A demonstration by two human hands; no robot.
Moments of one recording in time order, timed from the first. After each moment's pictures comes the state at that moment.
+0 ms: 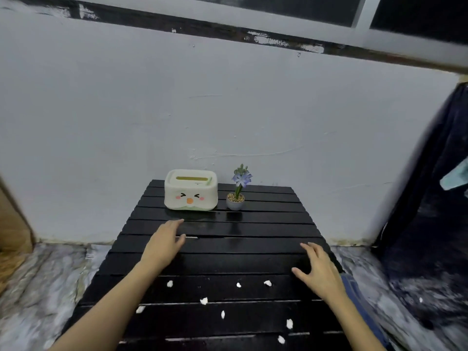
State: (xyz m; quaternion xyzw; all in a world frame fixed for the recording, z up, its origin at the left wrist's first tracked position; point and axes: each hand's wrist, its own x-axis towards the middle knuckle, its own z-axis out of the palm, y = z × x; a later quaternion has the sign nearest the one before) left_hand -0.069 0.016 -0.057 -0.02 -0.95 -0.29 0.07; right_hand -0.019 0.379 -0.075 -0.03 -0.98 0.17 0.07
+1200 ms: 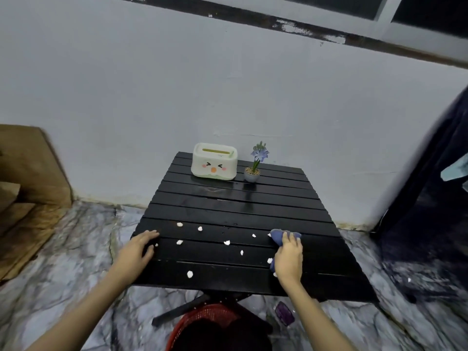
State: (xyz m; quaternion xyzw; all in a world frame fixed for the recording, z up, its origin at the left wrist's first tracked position) left_hand 0.093 -0.084 -0.099 0.02 -0.94 -0.33 0.06; right_hand 0.052 0.262 -0.101 -0.14 -0.95 0.23 0.12
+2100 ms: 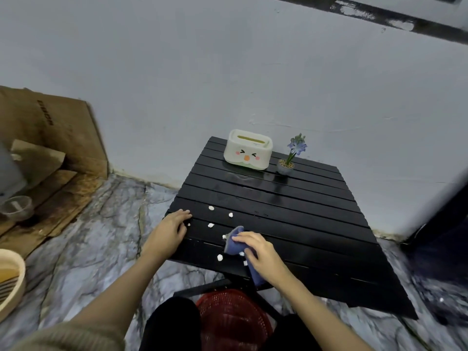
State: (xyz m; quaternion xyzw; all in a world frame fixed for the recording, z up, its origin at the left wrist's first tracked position) left_hand 0.091 -0.084 -0.111 0.03 -0.94 -0.34 0.08; right_hand 0.080 0.170 -0.091 0.31 -0.89 0.34 -0.02
